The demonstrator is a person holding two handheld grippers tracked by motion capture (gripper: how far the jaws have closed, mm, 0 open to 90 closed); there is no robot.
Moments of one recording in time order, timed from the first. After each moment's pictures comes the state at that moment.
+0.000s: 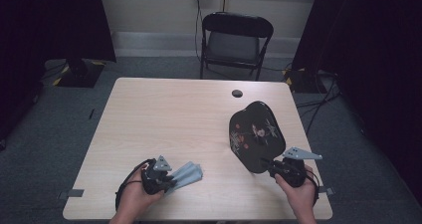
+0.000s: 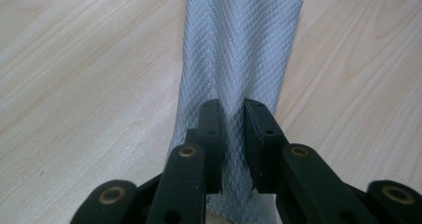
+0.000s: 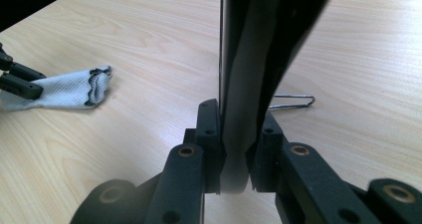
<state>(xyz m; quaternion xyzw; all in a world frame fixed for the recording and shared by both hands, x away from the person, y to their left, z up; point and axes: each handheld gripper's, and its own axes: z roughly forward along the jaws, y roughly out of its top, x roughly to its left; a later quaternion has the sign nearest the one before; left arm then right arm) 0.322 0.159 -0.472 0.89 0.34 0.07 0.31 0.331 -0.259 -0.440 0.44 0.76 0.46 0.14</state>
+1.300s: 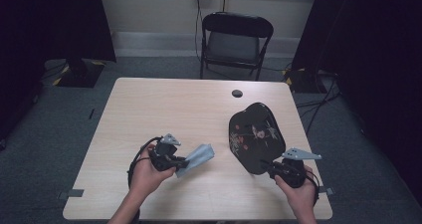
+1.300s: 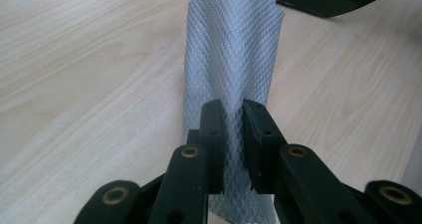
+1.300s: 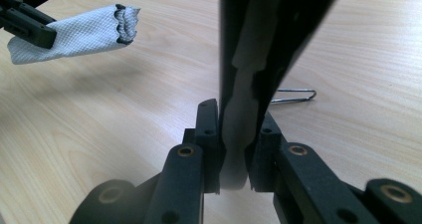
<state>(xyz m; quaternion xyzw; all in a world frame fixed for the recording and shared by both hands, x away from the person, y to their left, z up) 0.367 0.133 -0.427 0.86 0.37 0.03 0.35 0.329 -0.259 -0.440 0.44 0.77 0.45 0.13</state>
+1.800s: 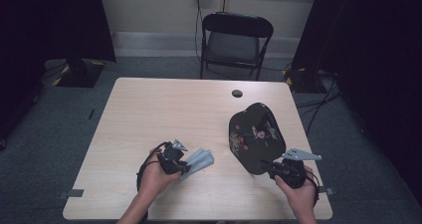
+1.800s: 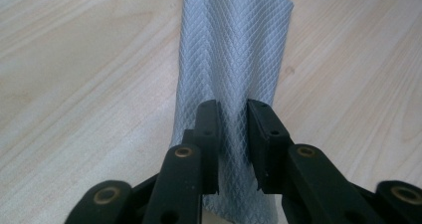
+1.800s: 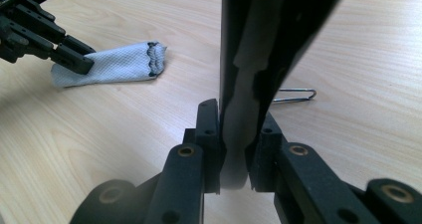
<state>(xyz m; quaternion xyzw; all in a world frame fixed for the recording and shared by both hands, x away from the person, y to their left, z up) 0.375 0.118 -0.467 0.88 0.37 0.05 0.30 0.328 -0.259 -0.440 0.44 0.77 0.45 0.13</state>
